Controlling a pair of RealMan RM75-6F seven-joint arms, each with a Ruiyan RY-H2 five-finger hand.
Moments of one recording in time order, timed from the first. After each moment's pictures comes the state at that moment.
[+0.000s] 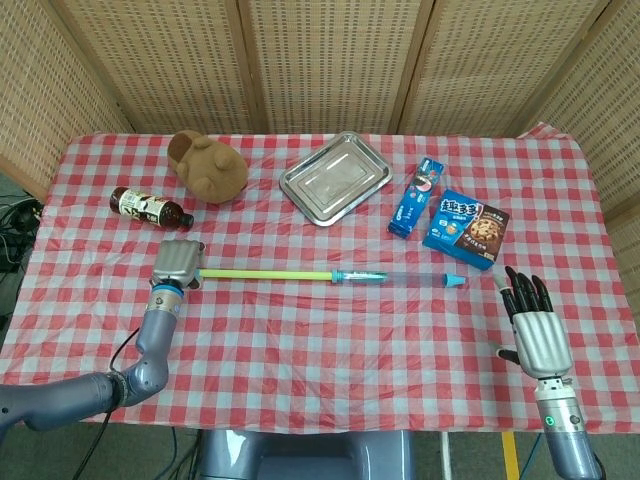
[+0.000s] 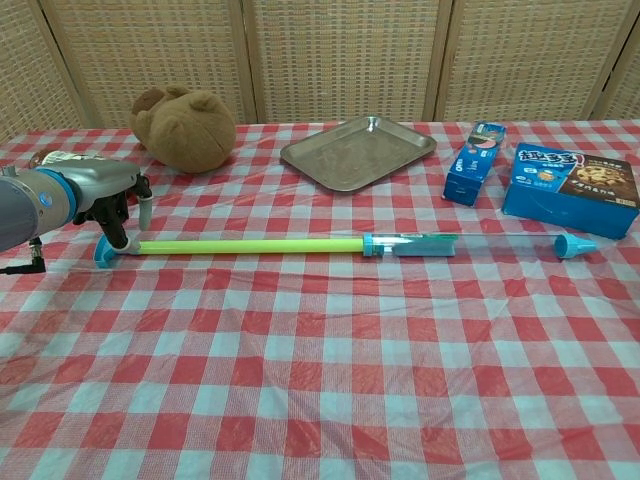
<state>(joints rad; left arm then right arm) -0.85 -1.64 -0.24 -1.31 0.49 0.98 0.81 0.19 -1.38 0.09 -1.43 -1.50 1.45 -0.12</state>
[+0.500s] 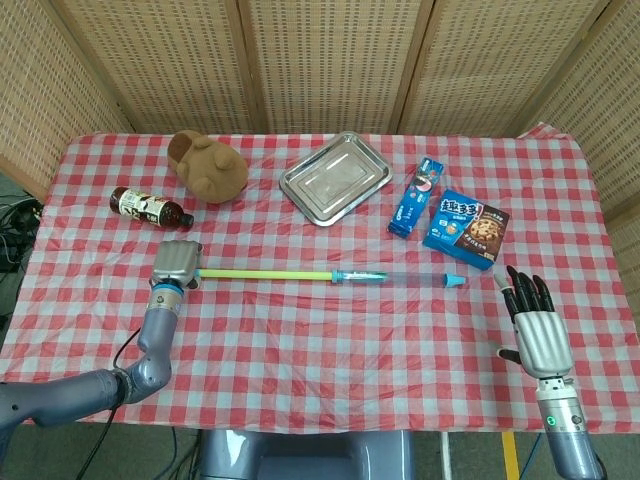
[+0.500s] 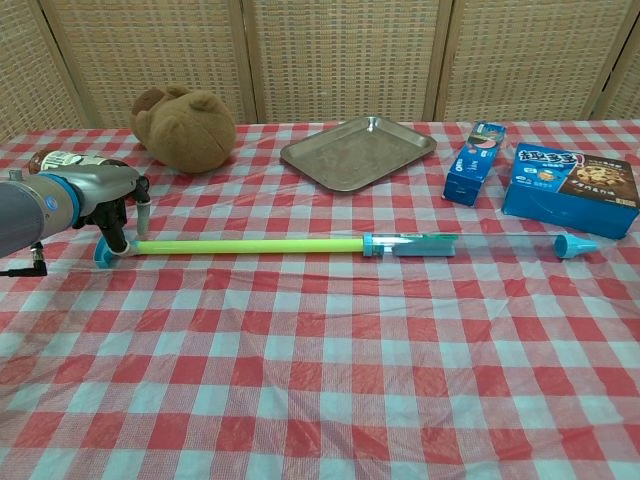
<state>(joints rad) -0.87 -1.67 -0.23 -1.26 0.44 0.97 0.82 0.19 -1.37 0.09 -1.44 -1.51 1.45 -0.10</state>
